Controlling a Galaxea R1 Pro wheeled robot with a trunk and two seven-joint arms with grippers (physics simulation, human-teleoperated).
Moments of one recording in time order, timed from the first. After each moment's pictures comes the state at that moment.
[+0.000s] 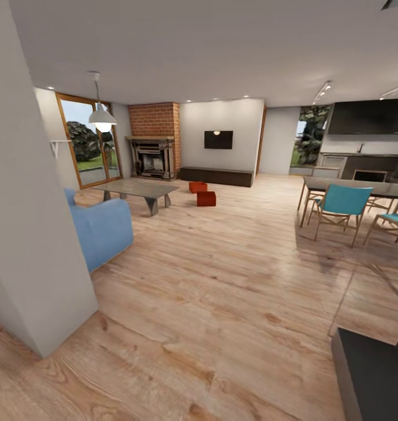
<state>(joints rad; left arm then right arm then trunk) 0.00 0.06 0.00 -0.13 0.37 0.02 0.01 -0.12 -0.07 0.14 0.03 0.07 -0.20 -0.03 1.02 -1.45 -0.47</state>
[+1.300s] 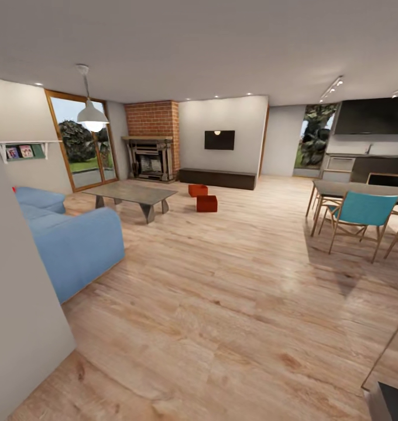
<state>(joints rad) 0.00 0.06 0.00 -0.13 0.37 0.02 0.01 -0.12 -0.08 0.14 0.03 0.07 -0.20 -0.03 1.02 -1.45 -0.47</state>
